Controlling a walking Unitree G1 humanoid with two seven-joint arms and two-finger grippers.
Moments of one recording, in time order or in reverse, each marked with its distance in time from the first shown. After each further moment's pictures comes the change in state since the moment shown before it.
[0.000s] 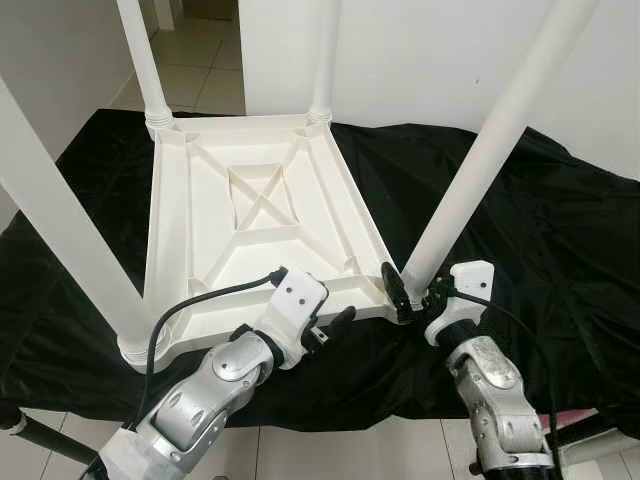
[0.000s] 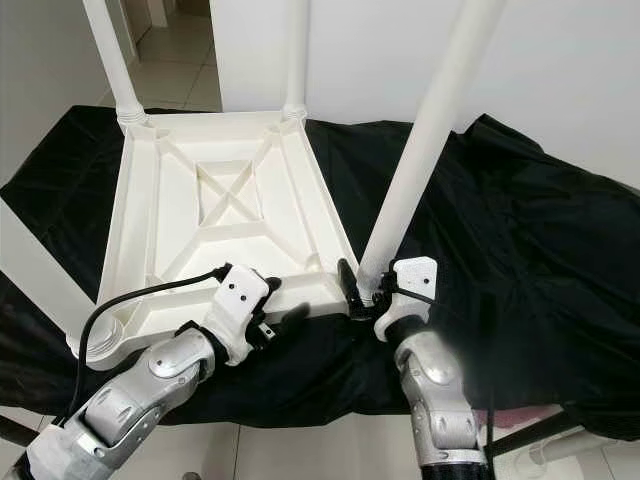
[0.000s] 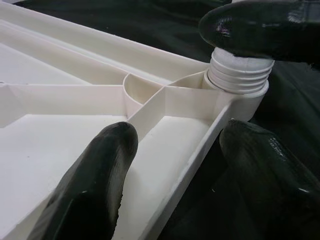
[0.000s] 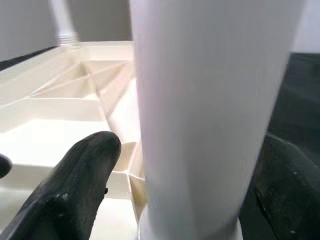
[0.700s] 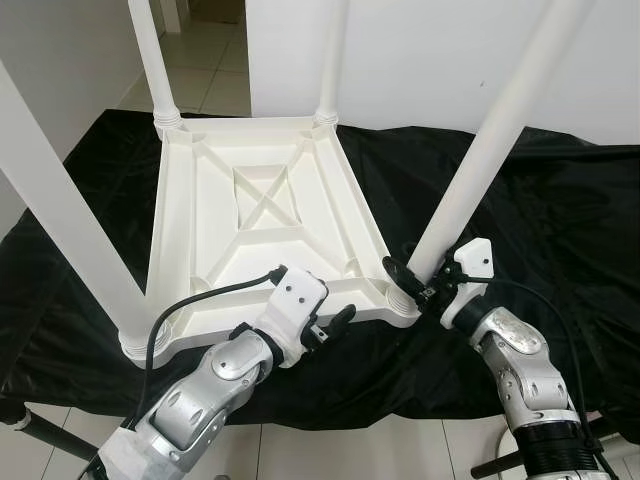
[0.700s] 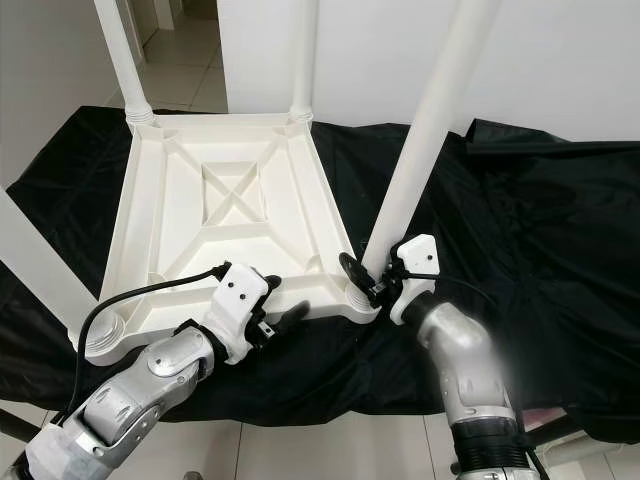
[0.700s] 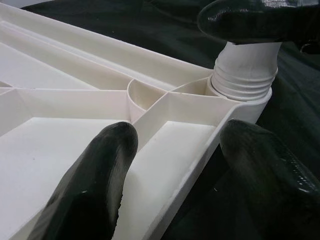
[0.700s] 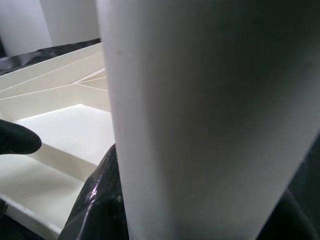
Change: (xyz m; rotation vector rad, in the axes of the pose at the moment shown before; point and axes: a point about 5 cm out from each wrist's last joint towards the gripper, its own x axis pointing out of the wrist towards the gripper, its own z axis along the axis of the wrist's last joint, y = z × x) left arm 0.000 0.000 0.002 0.002 -0.006 -0.001; right arm 0.011 -0.016 0.004 -0.063 0.022 0.238
